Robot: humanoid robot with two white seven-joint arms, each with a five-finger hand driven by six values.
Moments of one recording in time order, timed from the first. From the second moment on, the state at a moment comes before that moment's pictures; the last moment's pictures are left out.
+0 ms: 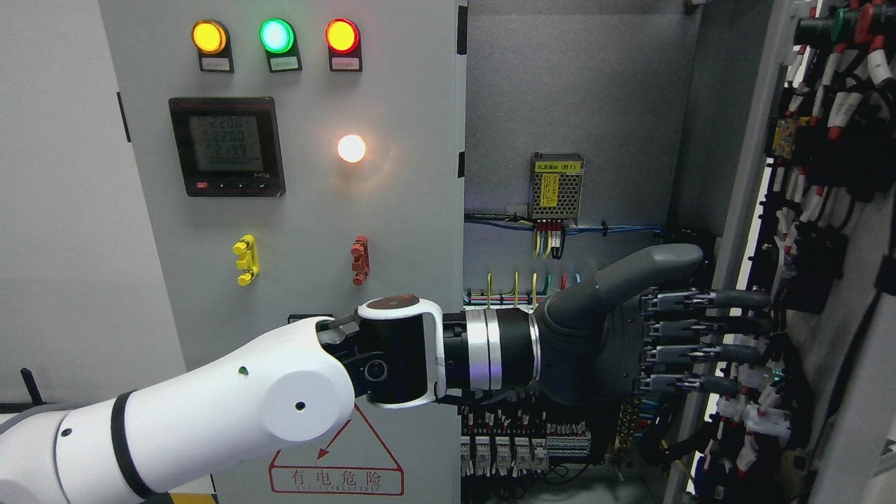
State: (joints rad) left arm -1.60 0.31 -1.29 -1.51 1.87 0.23 -0.32; right arm 0.09 0.12 0.18 -0.07 0.00 -0.06 0.04
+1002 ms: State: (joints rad) left arm -1.60 0.10 -1.17 -1.46 1.80 0.26 -0.24; right arm 0.10 0.12 0.18 -0.07 0.00 -0.06 0.04
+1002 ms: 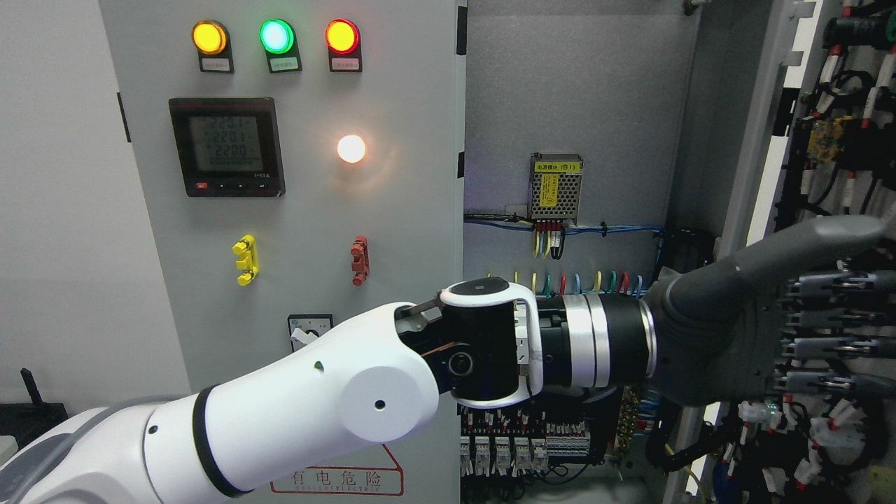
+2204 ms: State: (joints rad) left arm -1.70 -0.05 -1.34 -1.35 1.79 0.08 -0.14; right arm 0.10 0.12 0.18 -0.07 0.00 -0.06 0.04
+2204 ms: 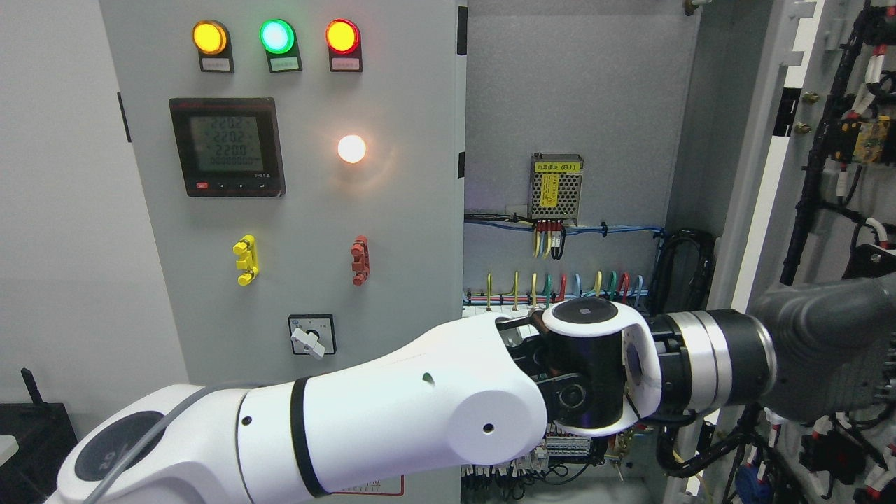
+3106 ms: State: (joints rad) left arm -1.67 0.00 -1.39 -1.38 1.79 0.09 -0.15; right arm 0.10 0.12 0.18 -0.07 0.00 -0.06 0.04
